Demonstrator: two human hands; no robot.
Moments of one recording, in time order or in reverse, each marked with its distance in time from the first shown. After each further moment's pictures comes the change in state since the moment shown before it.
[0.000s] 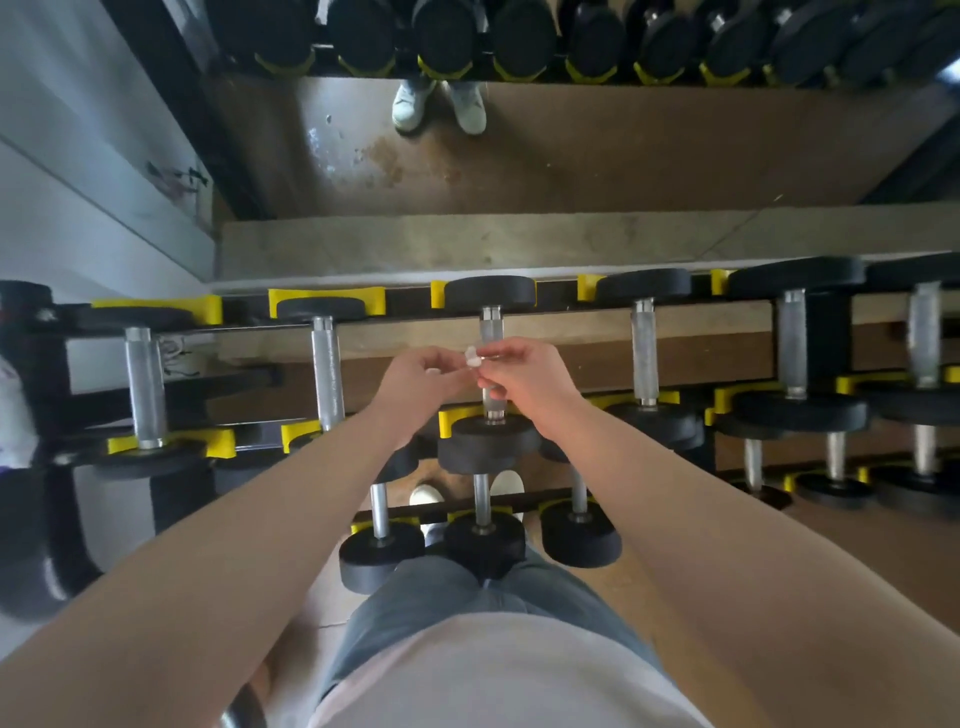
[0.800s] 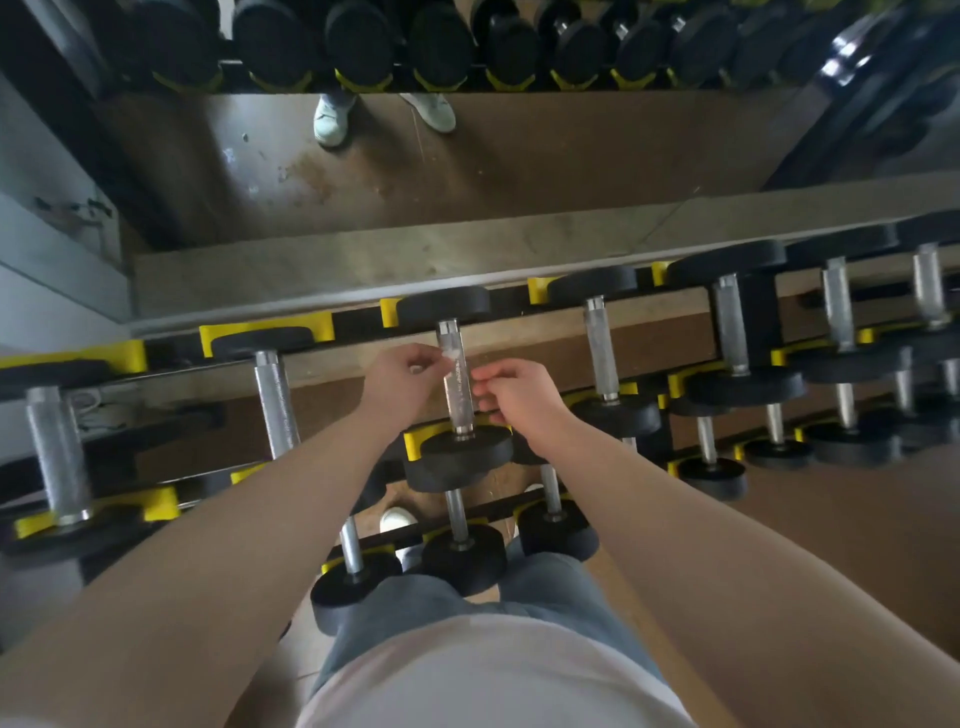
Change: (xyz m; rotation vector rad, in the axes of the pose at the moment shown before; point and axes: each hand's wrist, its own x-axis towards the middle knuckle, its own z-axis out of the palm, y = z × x) left_hand 0.059 -0.011 0.024 0.122 0.014 0.166; right_hand -0.009 0.009 -0.017 -0.003 0.160 0.156
